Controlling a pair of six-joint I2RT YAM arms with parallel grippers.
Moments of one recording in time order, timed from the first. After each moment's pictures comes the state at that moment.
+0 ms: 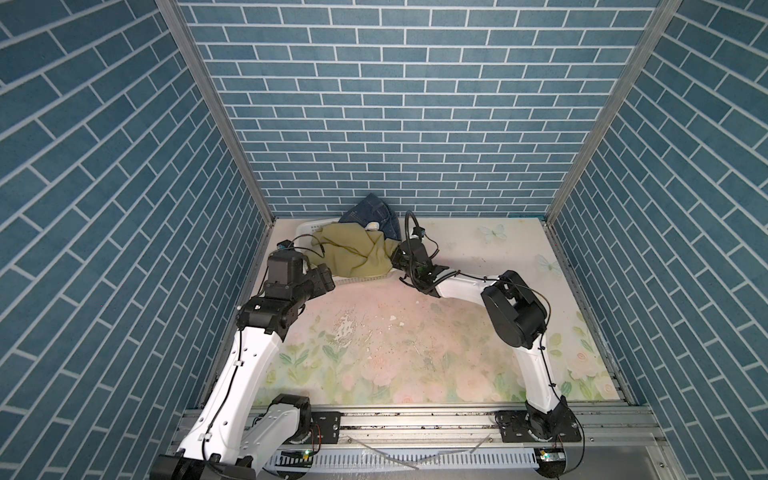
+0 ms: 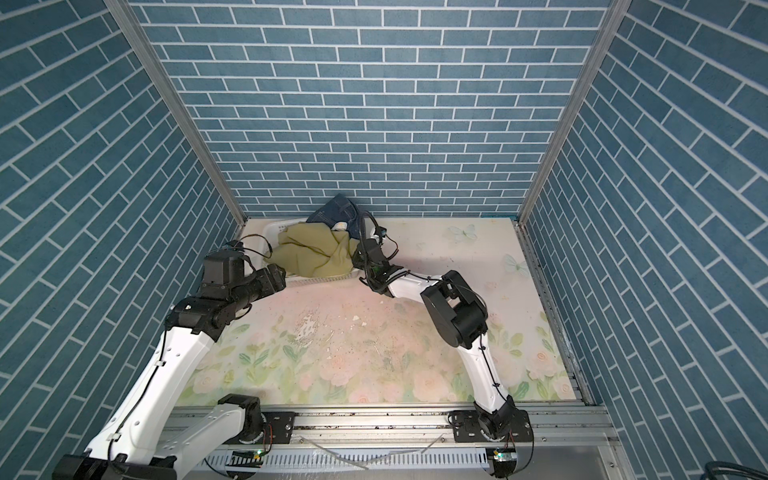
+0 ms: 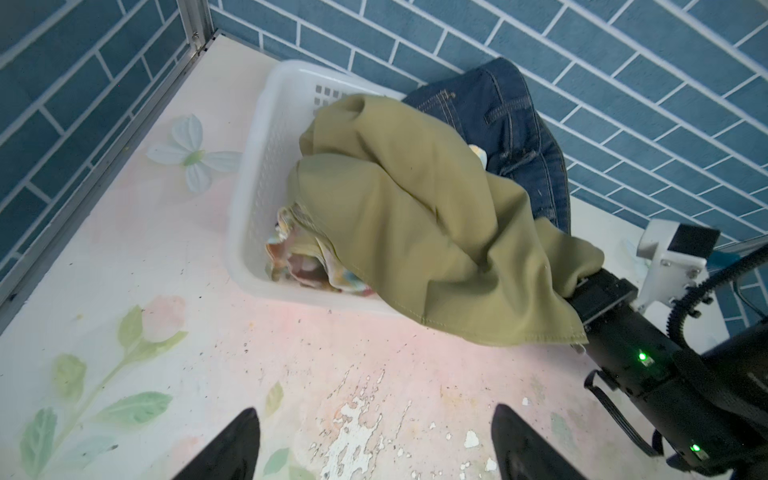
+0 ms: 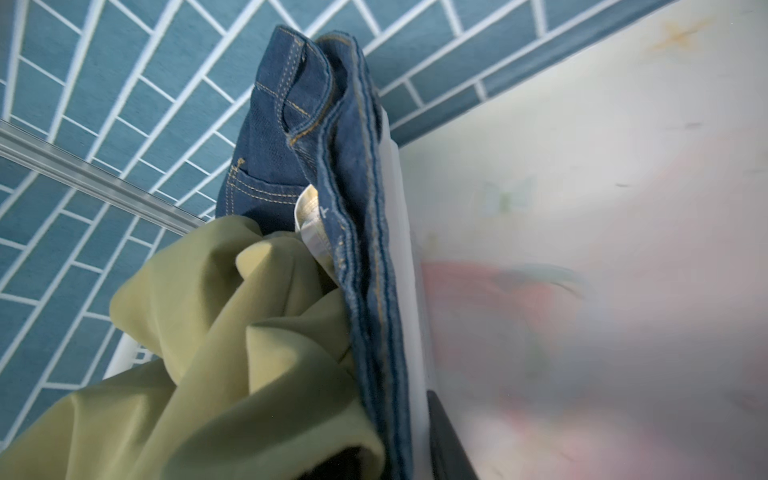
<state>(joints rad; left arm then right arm) -0.13 0.98 0.99 -0.69 -0.05 -0.47 0.80 2.25 1.59 0.24 0.22 0.80</state>
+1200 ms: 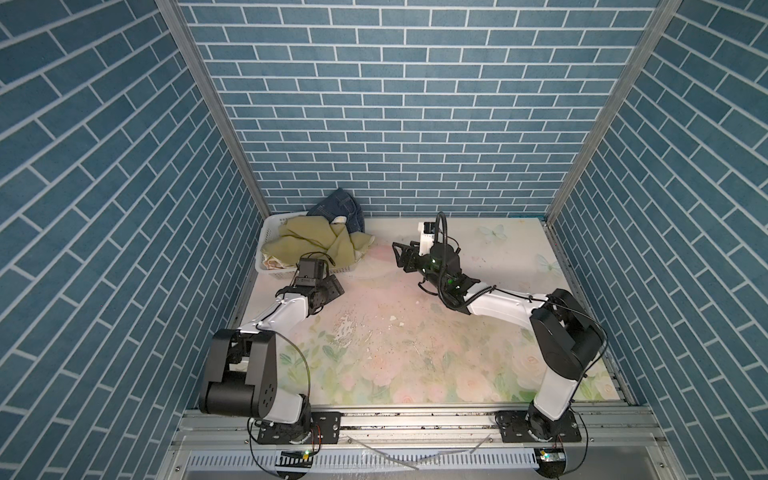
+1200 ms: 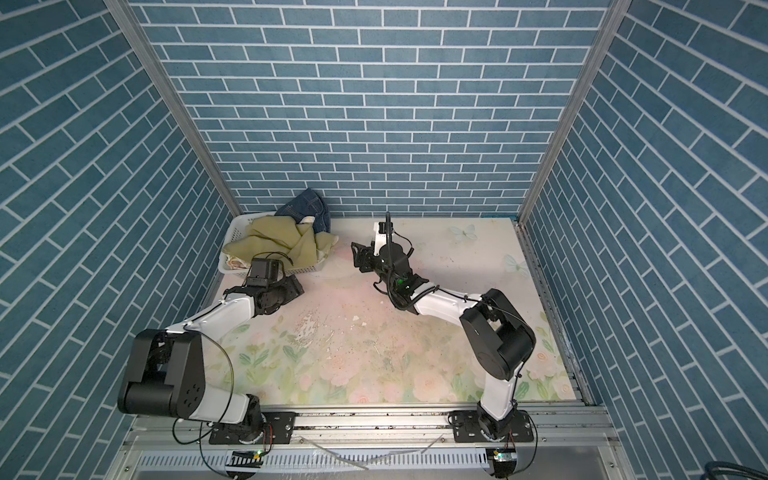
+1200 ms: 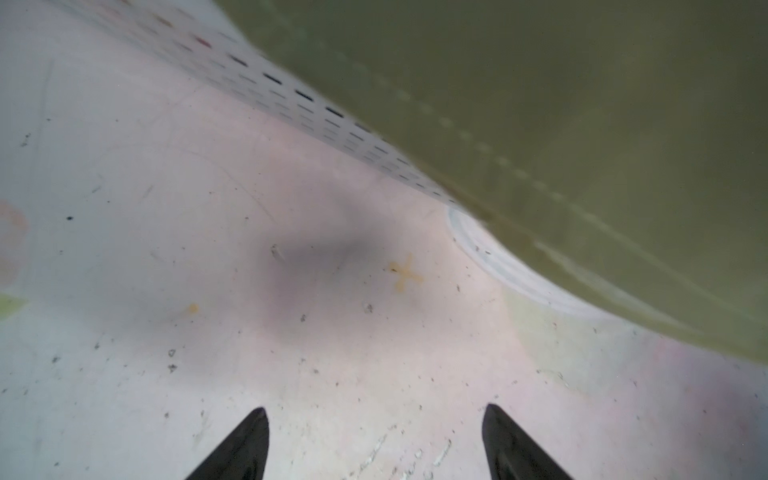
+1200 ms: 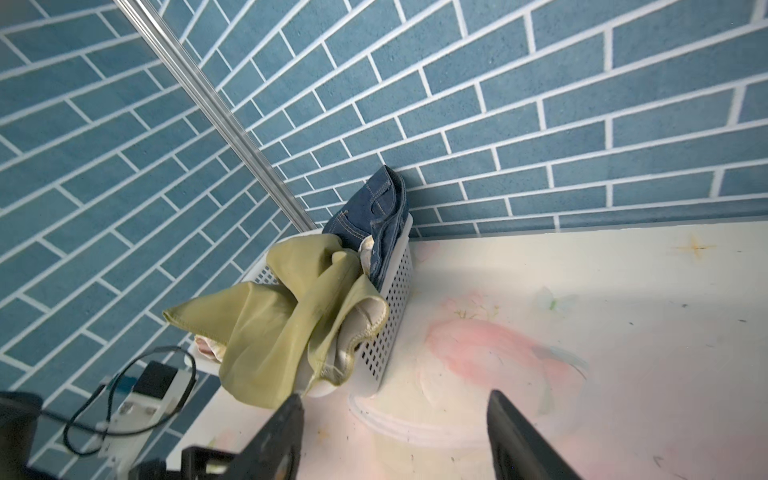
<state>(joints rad) -0.07 1.49 0.80 -0.26 -0.01 -0.64 0.78 1.77 1.10 0.51 0.09 0.46</state>
